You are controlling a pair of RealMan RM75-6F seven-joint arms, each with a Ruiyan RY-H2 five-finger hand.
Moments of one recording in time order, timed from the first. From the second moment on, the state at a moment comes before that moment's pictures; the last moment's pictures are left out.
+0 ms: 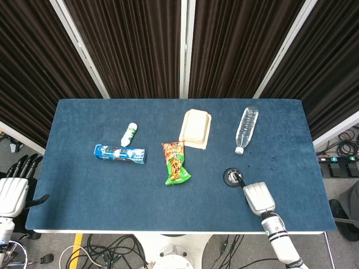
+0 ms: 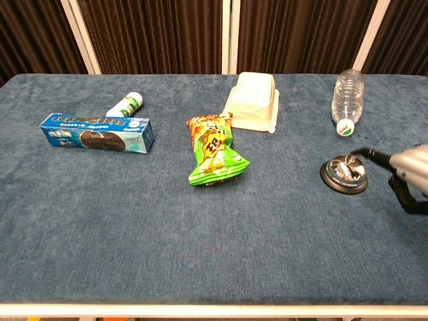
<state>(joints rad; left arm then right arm) -0.12 -1.14 -0.03 -1.52 1.52 1.48 -0.03 0.34 -1.48 0.01 -1.62 -1.27 1.17 -0.68</state>
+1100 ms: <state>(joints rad) -0.13 -1.13 -0.03 -1.62 1.55 1.47 0.06 0.06 -1.19 0.02 -1.56 -1.49 1.67 -0.20</state>
